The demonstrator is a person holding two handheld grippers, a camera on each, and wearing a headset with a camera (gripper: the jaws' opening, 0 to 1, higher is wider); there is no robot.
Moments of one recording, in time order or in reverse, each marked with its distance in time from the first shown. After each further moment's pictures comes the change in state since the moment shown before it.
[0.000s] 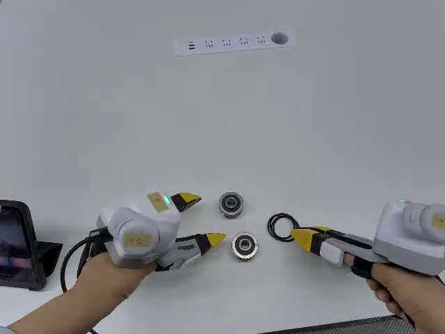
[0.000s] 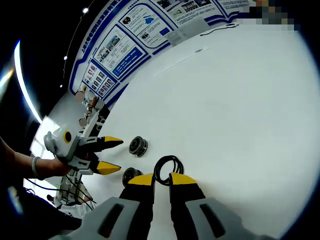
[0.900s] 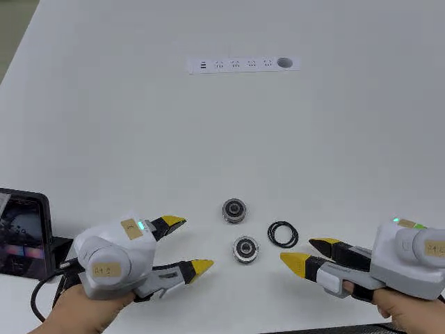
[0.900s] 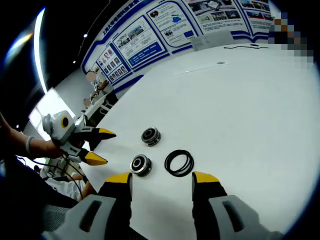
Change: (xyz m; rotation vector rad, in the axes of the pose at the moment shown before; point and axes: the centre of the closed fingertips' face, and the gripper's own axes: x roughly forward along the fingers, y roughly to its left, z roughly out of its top) left arm -0.050 -0.022 -0.014 -0.080 -0.055 0.048; right arm -0.017 0.022 -0.011 -0.250 0.020 0.007
